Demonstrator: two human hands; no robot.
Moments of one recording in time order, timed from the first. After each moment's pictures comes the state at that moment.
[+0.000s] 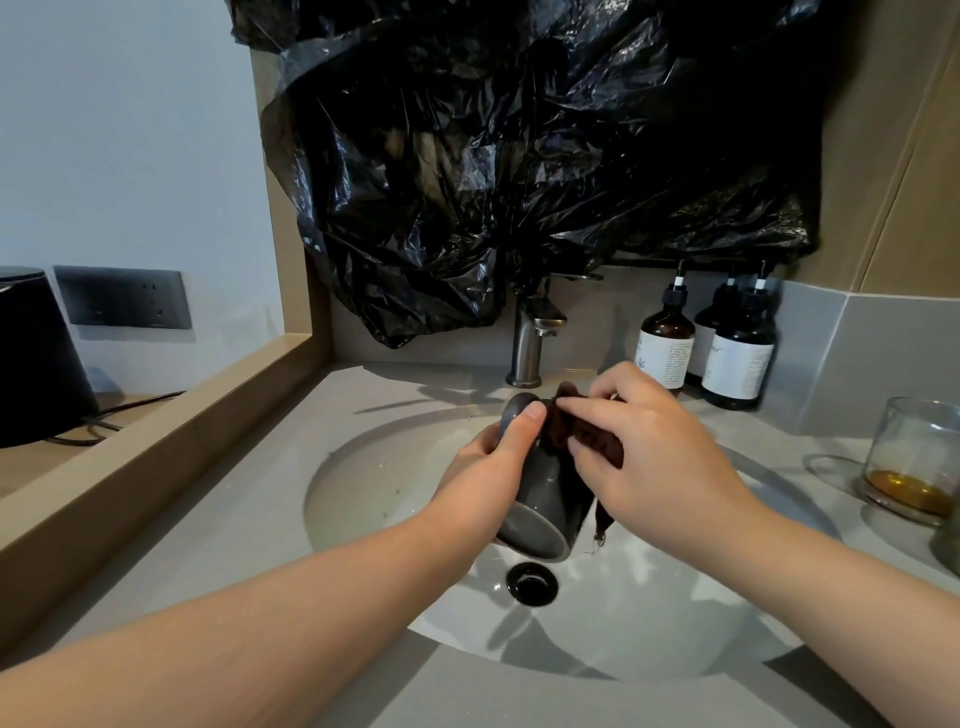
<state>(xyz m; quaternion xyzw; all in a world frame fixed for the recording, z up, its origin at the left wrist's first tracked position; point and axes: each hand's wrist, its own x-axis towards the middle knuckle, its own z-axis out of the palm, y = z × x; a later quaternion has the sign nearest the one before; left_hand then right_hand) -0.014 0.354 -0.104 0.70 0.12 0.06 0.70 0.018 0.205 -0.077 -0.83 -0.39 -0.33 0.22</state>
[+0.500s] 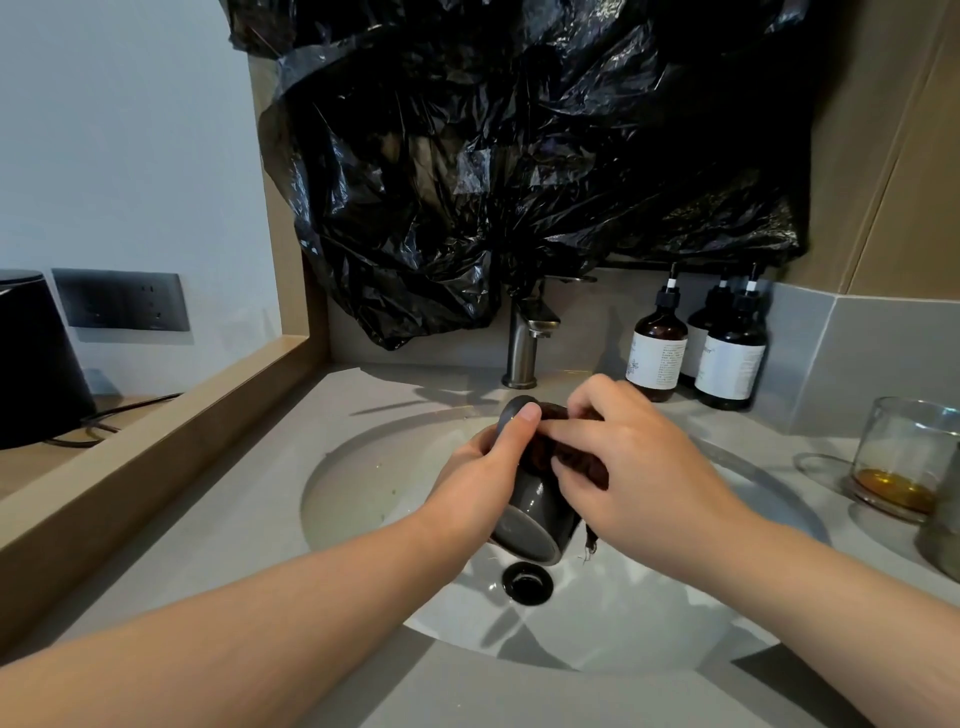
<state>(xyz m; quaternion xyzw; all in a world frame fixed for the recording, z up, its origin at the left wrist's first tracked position) -0.021 0.352 -0.102 0.71 0.09 0.07 0.69 0.004 0.206 -0.075 -0.83 -0.43 -0.30 0.19</state>
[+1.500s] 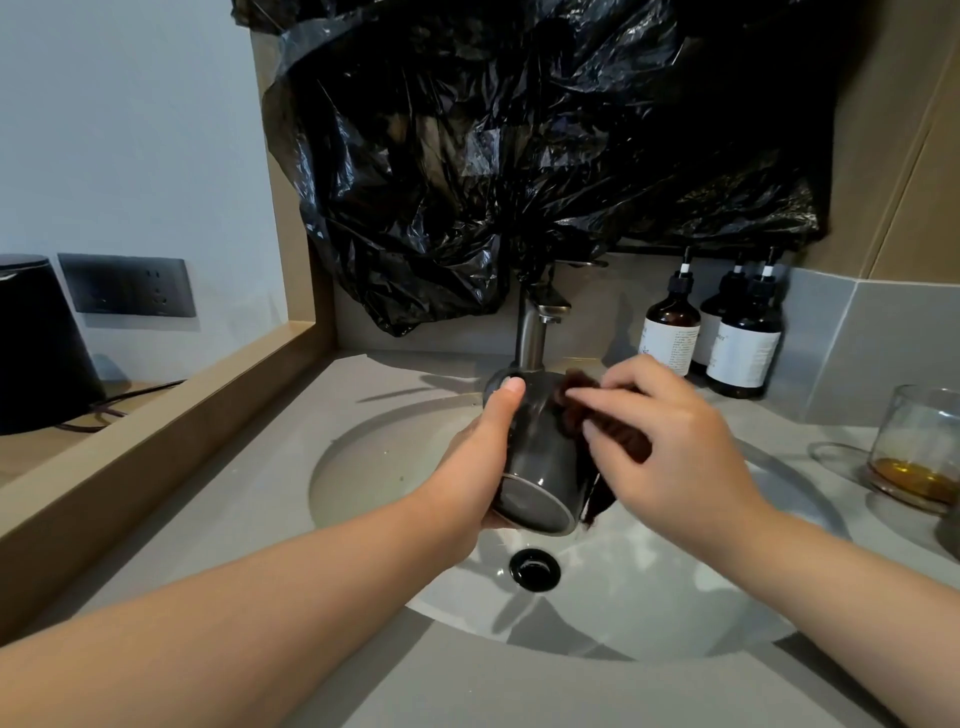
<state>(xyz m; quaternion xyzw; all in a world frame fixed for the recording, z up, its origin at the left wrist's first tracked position) -0.020 0.356 -0.099 0.63 0.11 0.01 0.77 0.016 0.198 -0.085 -0.77 -0.42 -0.38 0.29</state>
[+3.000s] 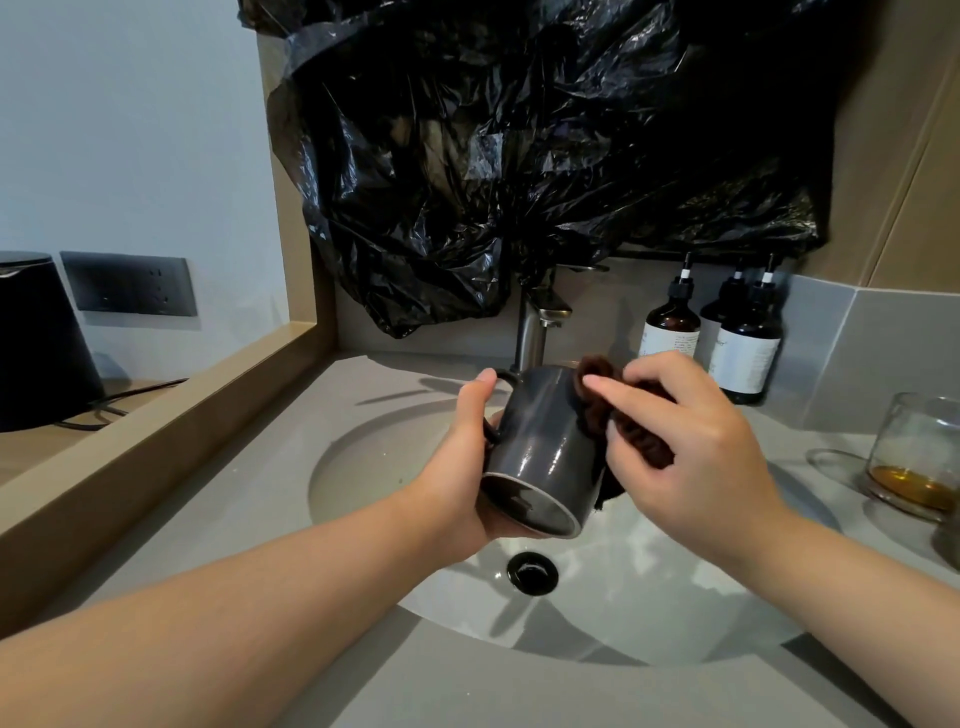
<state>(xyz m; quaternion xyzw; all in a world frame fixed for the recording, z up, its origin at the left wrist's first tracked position) -0.027 0.362 -0.091 0.51 0.10 -0.08 0.85 0.018 0.190 -0.081 -0.76 -0.43 -0.43 0.25</state>
